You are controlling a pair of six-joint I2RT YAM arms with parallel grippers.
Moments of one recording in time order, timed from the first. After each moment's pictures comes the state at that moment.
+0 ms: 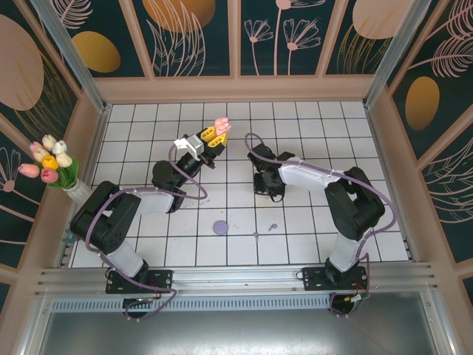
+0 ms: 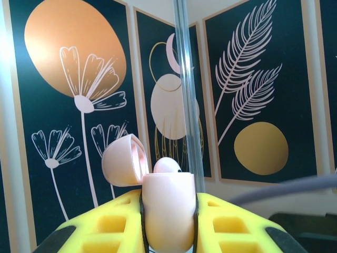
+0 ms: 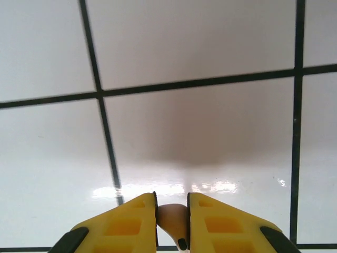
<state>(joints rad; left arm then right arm) -0.52 1.66 0.64 1.51 0.37 -0.09 0.67 1.75 1.14 -0.70 0.07 0.73</state>
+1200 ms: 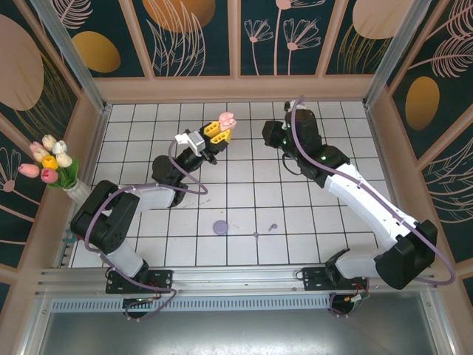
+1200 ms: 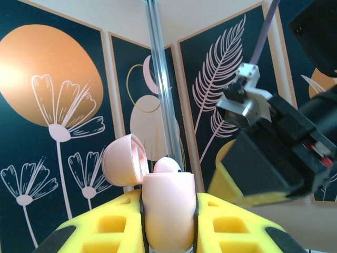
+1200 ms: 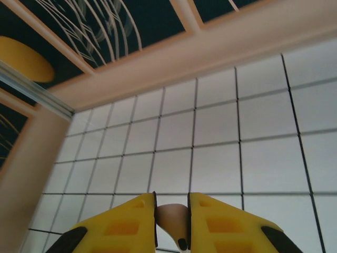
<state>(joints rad) -0.52 1.66 0.73 1.51 0.47 -0.11 0.60 1.30 1.23 -0.32 0.12 0.60</state>
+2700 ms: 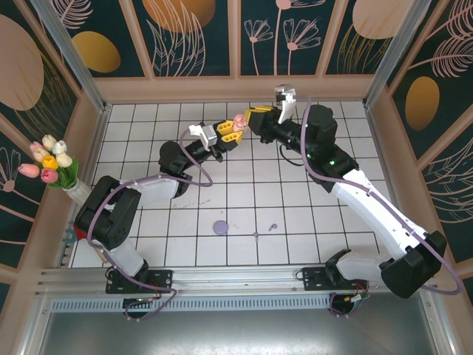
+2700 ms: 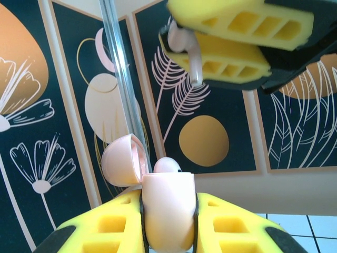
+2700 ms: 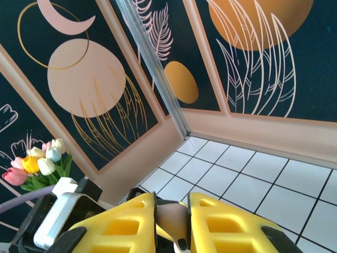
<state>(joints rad) -0.52 1.70 0.86 1.33 0.66 -0.09 0.60 1.23 1.21 0.00 -0.30 0.38</state>
